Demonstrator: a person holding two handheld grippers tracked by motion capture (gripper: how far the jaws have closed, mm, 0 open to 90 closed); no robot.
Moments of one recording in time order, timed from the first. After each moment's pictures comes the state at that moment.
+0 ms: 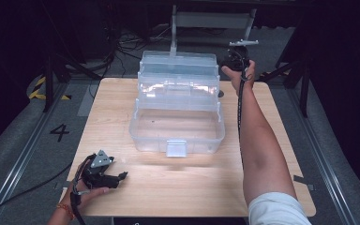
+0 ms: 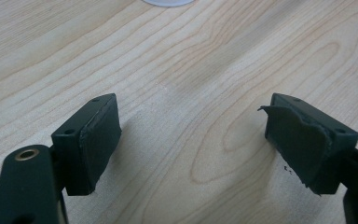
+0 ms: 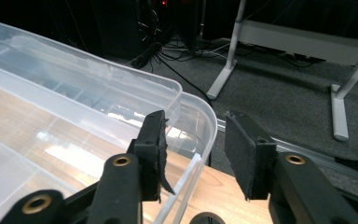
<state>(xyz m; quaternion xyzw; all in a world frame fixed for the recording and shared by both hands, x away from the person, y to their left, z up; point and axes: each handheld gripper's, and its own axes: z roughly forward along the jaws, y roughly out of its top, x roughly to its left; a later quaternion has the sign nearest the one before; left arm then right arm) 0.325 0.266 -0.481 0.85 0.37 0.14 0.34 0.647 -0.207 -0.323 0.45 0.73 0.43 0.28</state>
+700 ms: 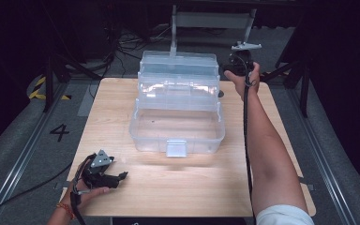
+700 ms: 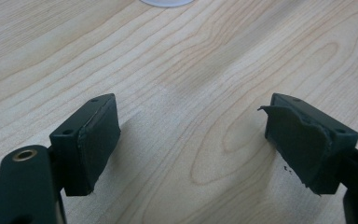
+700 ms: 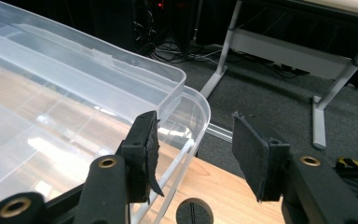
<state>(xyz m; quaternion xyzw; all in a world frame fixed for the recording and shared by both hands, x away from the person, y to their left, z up) 0.327 0.266 -0.481 0.86 0.36 0.14 0.34 0.616 -0.211 -0.317 0.43 0.74 0.42 0.31</state>
